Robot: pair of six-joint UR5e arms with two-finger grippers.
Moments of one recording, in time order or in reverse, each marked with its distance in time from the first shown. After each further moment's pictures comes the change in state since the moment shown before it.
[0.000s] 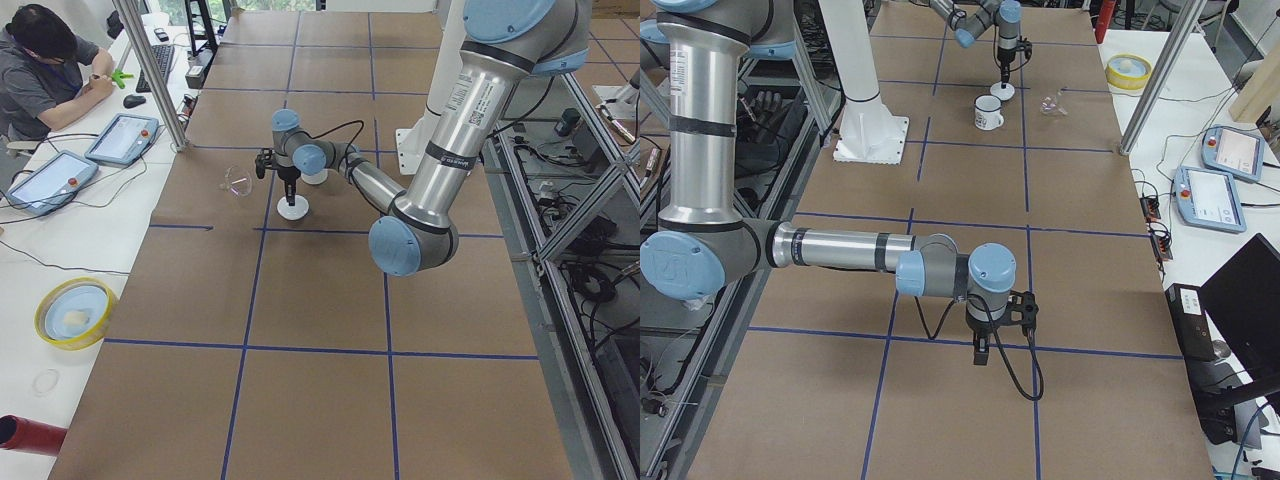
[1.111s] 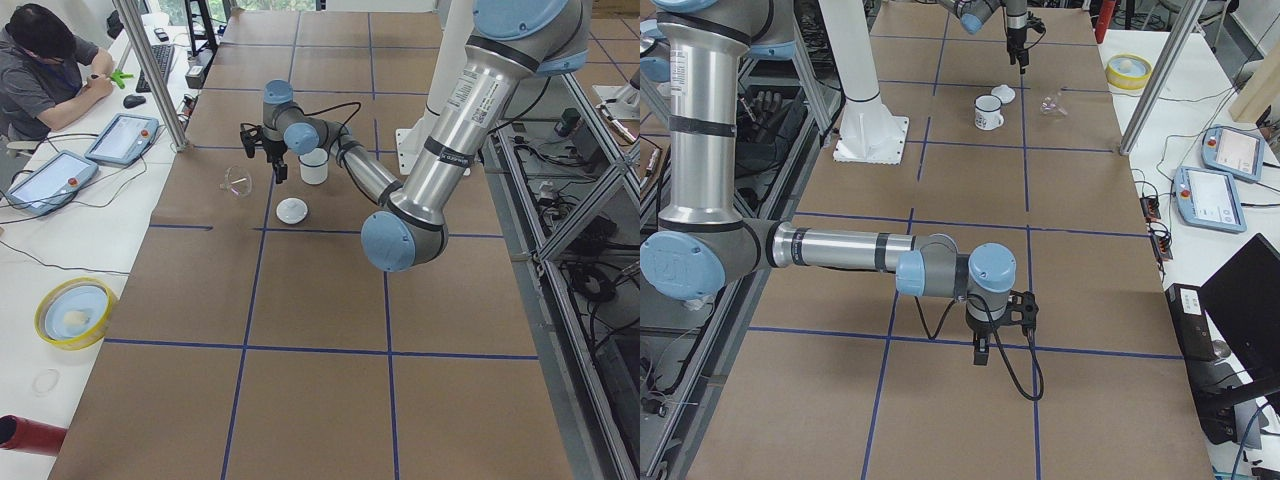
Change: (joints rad) left arm -0.097 -0.061 -0.067 -0.054 0.016 -0.448; right arm 0.000 0.000 0.000 0.000 0.000 0.000
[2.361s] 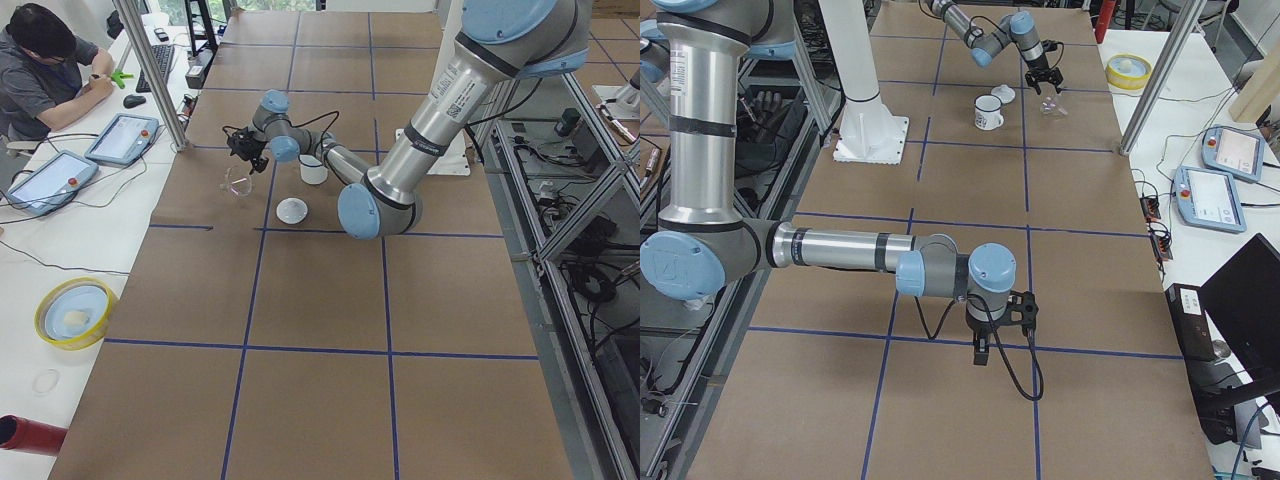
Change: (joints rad) left arm 0.105 -0.218 0.402 -0.377 0.375 -0.610; right arm 0.000 0.000 0.000 0.000 0.000 0.000
